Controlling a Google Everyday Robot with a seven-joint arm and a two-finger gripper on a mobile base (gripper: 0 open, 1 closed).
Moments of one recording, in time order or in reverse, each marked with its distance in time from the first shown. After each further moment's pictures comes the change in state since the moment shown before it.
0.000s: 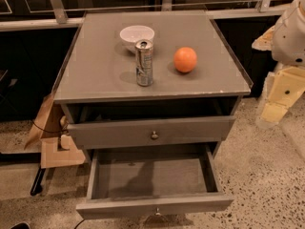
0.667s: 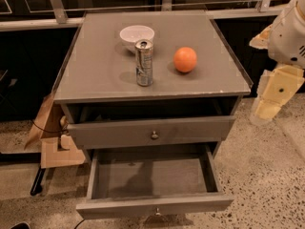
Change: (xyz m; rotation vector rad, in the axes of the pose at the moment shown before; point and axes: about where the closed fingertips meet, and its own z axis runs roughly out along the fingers) arm -0.006 -0.005 0.004 0.013 -0.029 0.013
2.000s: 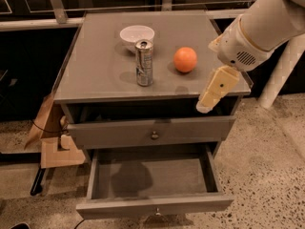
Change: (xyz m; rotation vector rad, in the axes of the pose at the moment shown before) arm -0.072 -0.035 0.070 -0.004 -0.219 0.051
